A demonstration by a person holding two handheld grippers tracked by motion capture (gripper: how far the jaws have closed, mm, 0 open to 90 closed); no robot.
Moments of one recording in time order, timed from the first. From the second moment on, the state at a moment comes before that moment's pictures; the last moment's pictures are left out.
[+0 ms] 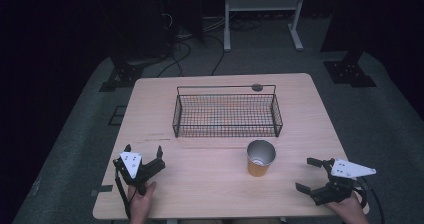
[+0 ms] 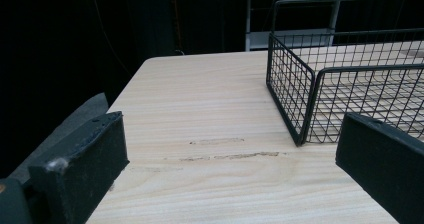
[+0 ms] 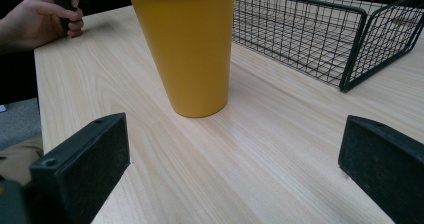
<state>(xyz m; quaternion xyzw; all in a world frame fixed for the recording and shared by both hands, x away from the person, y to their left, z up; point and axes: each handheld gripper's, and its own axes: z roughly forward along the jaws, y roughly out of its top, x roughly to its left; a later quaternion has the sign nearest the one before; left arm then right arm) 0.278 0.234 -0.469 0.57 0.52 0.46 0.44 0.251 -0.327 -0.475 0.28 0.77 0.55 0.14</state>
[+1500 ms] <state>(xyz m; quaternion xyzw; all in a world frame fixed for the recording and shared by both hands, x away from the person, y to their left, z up) 0.276 0.233 -0.469 0.57 0.51 0.46 0.44 0.276 -0.264 -0.448 0.26 0.79 0.55 0.12</state>
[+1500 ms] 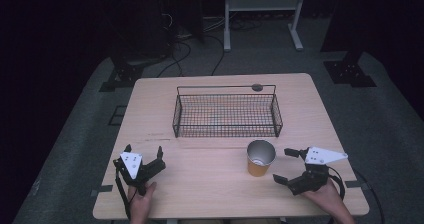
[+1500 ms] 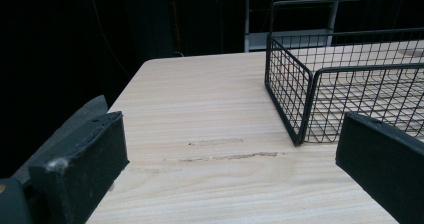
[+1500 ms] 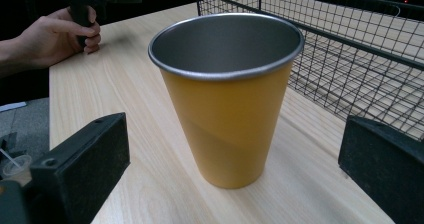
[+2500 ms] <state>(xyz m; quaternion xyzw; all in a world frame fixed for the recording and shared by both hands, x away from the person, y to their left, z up) 0.276 0.233 -0.469 0.57 0.51 0.47 0.44 0.299 -0.225 -0.443 0.25 0.80 0.52 0.12</state>
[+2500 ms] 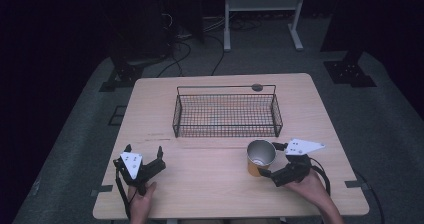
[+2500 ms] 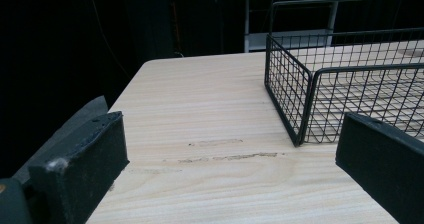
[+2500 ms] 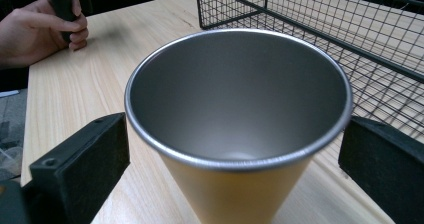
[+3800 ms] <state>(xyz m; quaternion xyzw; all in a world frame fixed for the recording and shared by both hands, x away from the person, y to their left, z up) 0.276 0.233 -0.469 0.57 0.51 0.46 0.44 0.313 -0.207 -0.441 0.24 0.82 0.51 0.11</state>
